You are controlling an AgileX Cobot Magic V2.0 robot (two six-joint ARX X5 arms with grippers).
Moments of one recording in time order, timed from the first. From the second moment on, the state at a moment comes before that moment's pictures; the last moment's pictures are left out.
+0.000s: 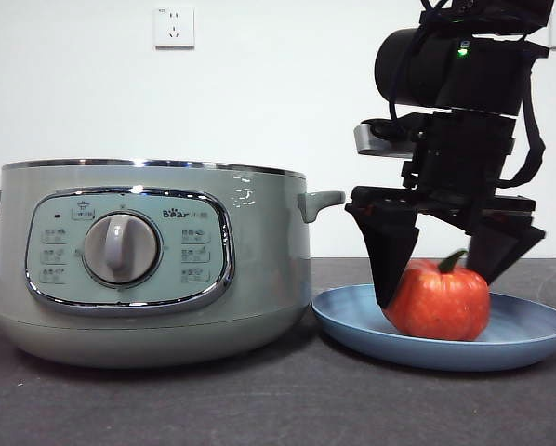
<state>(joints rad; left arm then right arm) -0.51 0.82 1.31 -0.84 -0.35 0.07 0.51 1.68 1.08 -0.62 0.03 0.08</state>
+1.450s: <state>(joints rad) -0.56 1.38 1.31 -0.68 0.00 0.01 0.42 1.03 1.08 -0.67 0.03 0.09</state>
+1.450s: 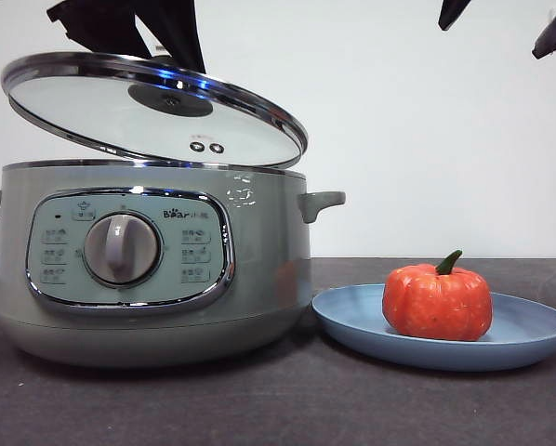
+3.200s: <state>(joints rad) -0.55 1.11 1.21 -0.75 -0.10 -0.01 0.42 0.95 1.08 -0.67 0.03 0.06</state>
